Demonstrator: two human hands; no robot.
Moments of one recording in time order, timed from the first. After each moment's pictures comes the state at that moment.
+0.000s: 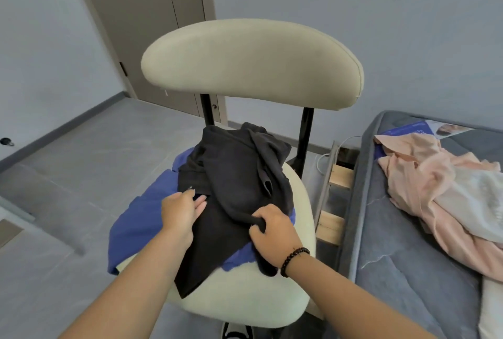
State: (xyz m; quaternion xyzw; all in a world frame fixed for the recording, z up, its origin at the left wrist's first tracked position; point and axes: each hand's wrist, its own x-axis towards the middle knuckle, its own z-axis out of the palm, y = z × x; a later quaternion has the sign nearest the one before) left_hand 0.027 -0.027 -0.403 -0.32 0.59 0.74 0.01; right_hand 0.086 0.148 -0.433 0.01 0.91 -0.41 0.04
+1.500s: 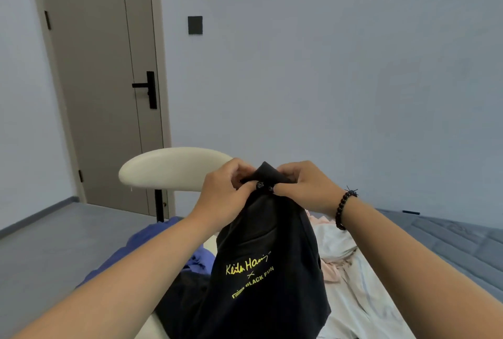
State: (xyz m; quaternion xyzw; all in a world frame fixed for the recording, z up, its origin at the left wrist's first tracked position) left_hand 0.263 0.126 -0.123 0.33 0.73 0.58 -0.16; right_hand 0.323 0.297 -0.088 -0.07 0.89 -0.44 -0.12
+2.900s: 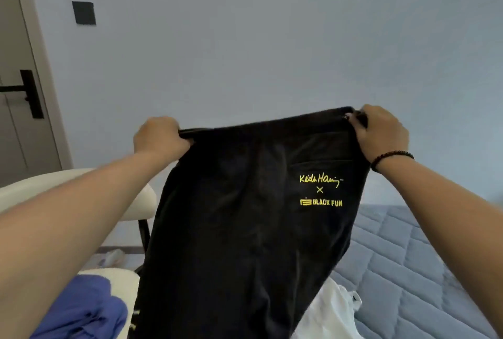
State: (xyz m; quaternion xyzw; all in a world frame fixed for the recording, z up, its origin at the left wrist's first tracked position) left_hand 0.153 0.273 -0.016 0.22 0.92 0.21 -0.24; right_hand 0.377 0.582 -0.010 0.28 0.82 0.02 -0.50
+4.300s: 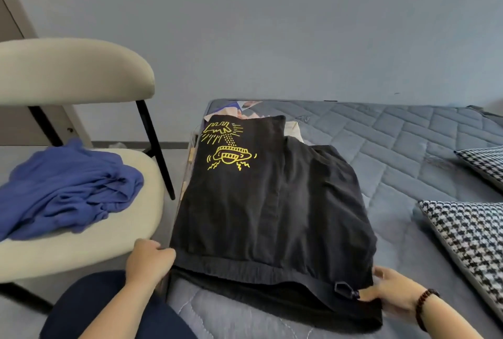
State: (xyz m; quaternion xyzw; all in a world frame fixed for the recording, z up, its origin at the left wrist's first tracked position) left_hand 0.305 0.120 -0.417 -0.07 0.89 0.41 0.18; right_hand 0.601 0.468 -0.425 0.48 0.54 -0.69 0.08
